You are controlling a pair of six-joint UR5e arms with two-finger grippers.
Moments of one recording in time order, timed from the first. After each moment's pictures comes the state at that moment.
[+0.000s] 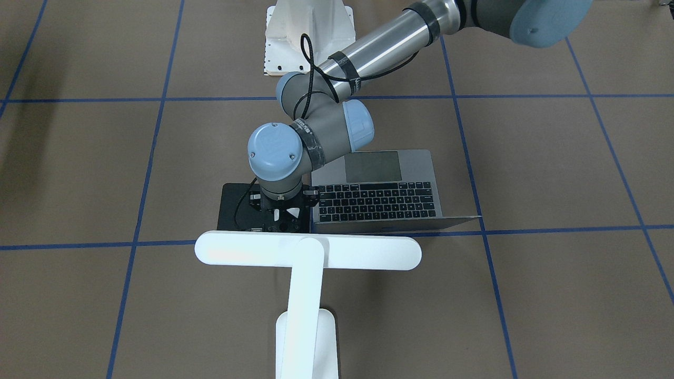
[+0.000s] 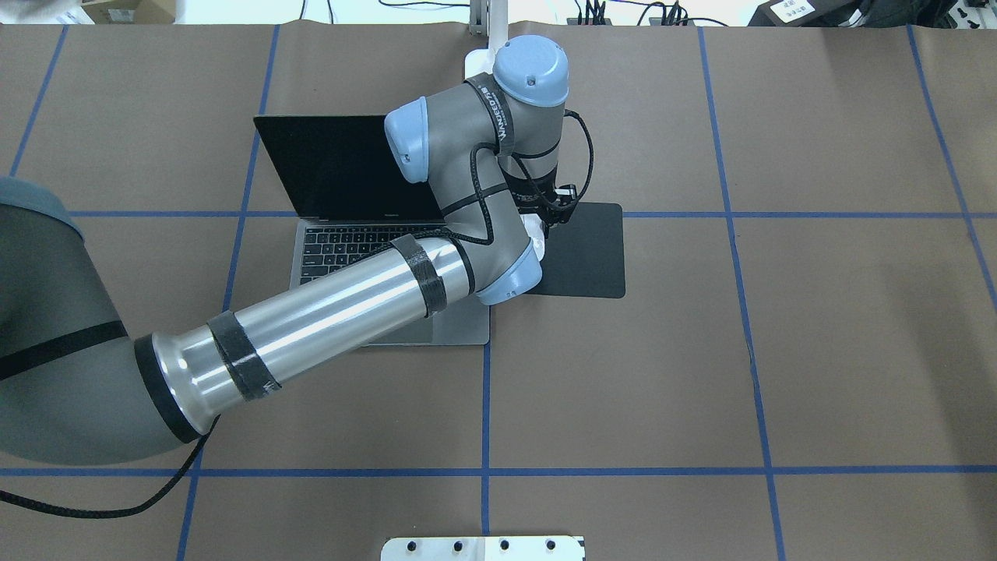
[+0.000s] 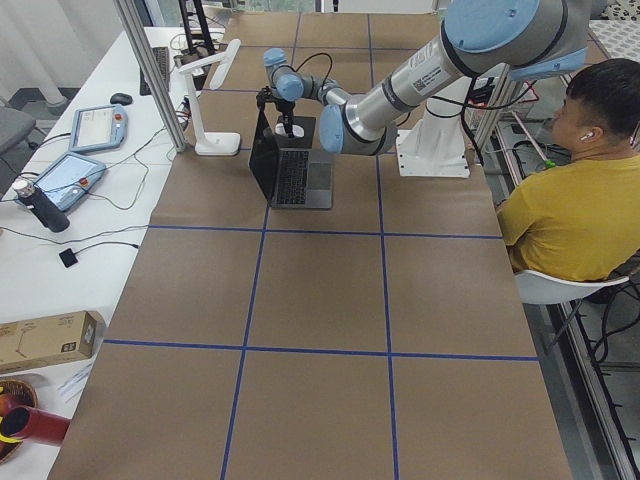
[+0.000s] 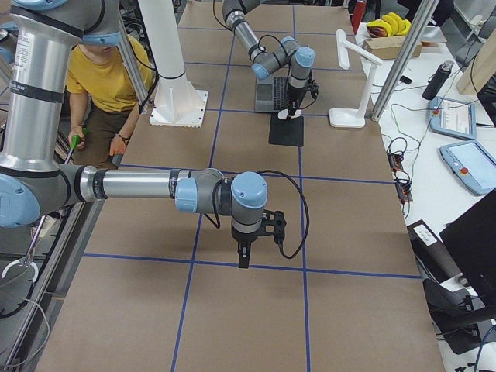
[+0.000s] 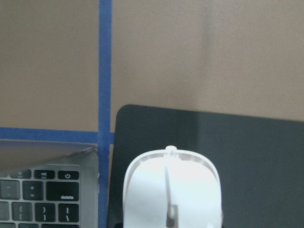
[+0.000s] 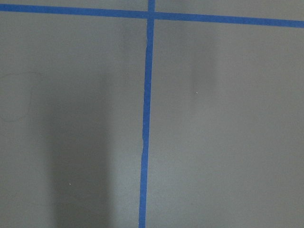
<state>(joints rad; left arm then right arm) -0.61 -2.82 -0.81 -1.77 -2.09 -1.15 1.53 -1.81 1.85 -1.62 2.29 -0.02</state>
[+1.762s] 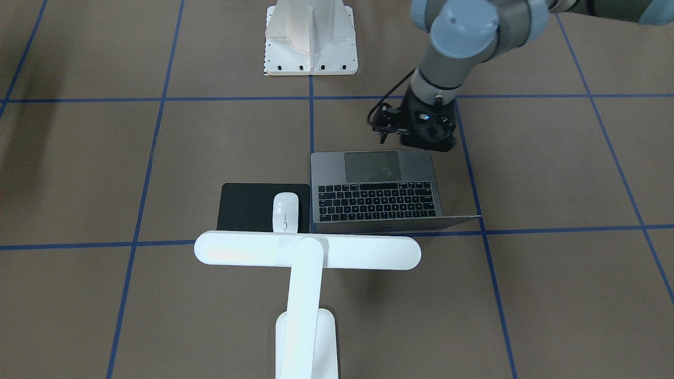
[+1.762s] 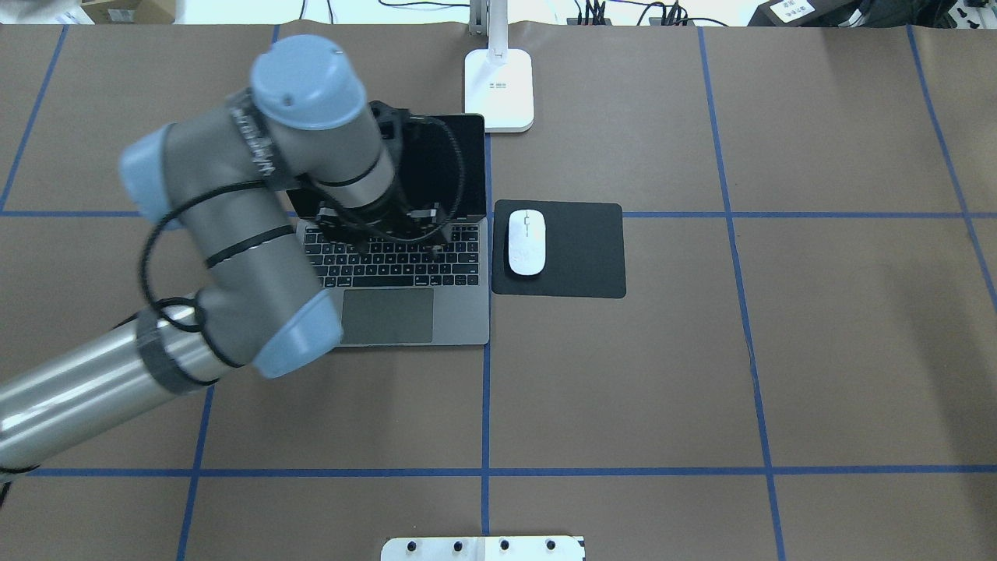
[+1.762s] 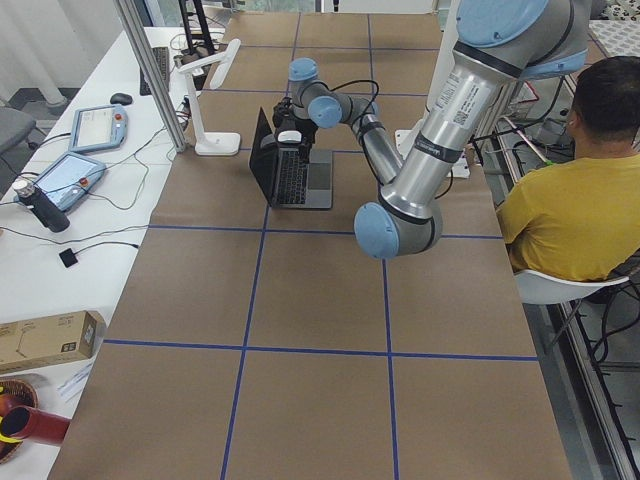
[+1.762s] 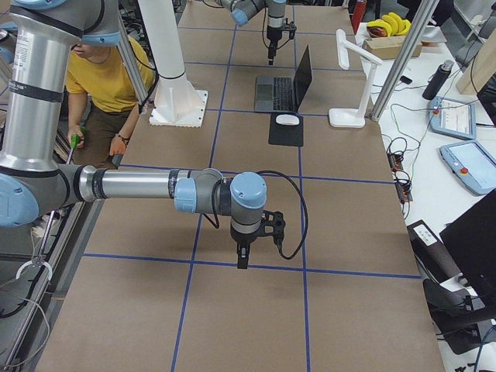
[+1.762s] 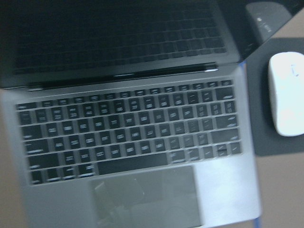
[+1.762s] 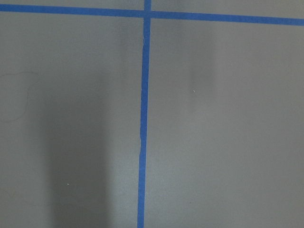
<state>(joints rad) -0.76 -2.02 -1.96 -1.45 -2.10 -0.83 1.53 -1.82 1.85 -1.62 2.29 -0.01</state>
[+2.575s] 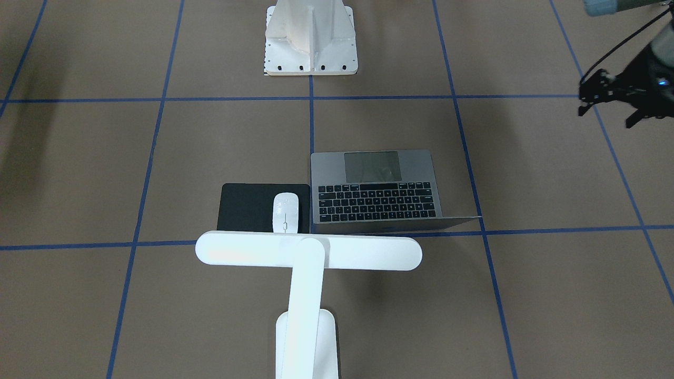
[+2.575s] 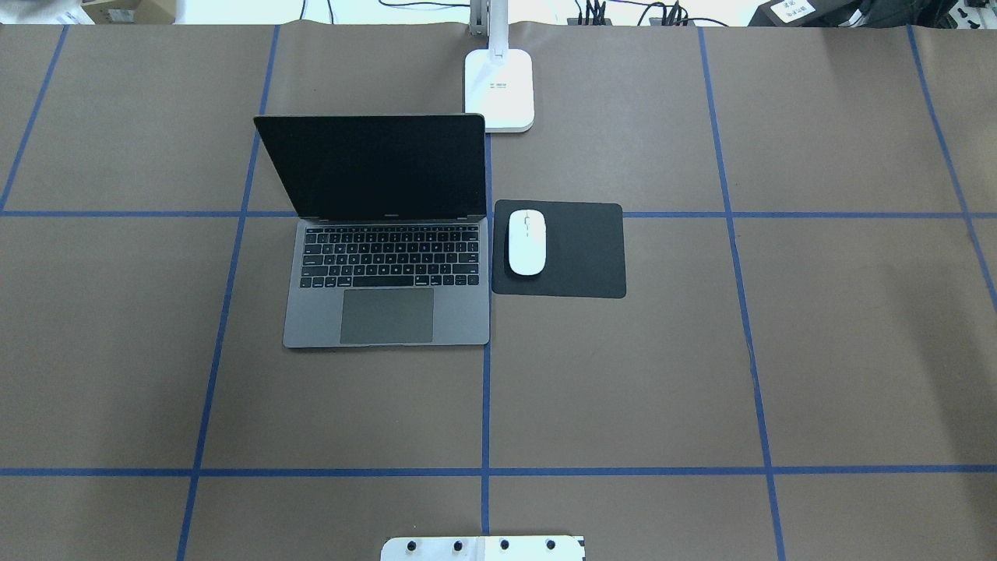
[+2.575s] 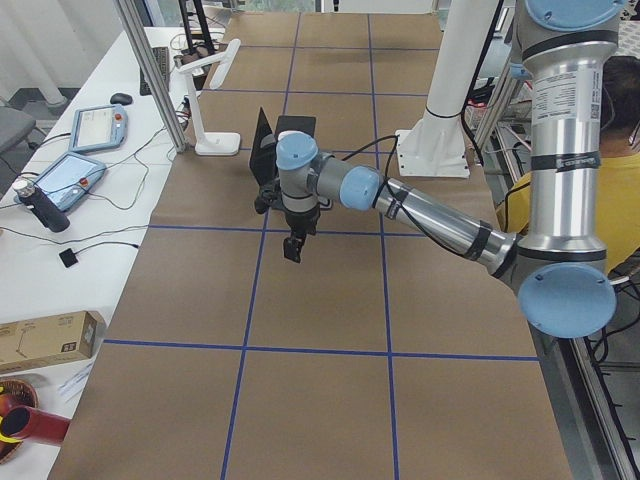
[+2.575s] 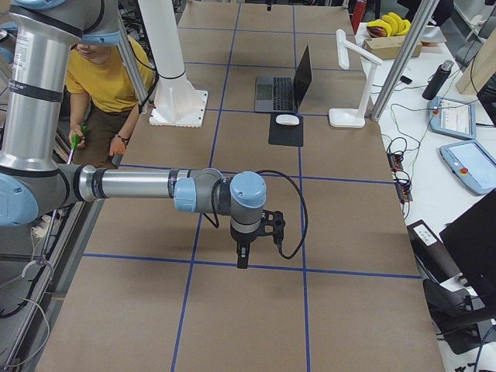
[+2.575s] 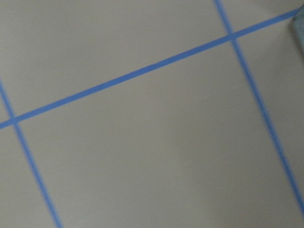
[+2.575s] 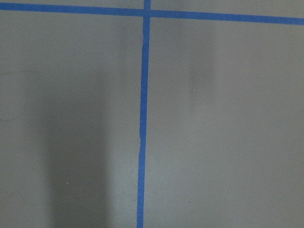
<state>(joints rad) -1.33 -1.44 -2.05 -1.45 -2.31 0.02 1.53 -1.82 1.85 -1.62 2.29 -0.01</state>
